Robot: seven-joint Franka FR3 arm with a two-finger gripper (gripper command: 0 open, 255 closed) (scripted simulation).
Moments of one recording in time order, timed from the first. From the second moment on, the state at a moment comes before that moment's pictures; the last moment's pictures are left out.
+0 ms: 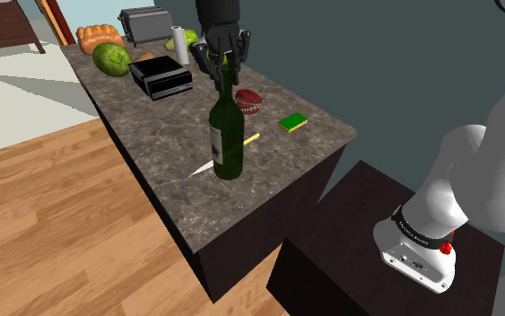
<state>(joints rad) 0.45 0.10 0.06 -1.54 0.04 1.52 0.44</state>
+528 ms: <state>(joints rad) 0.47 0.12 0.08 -1.60 0.05 1.60 0.49</state>
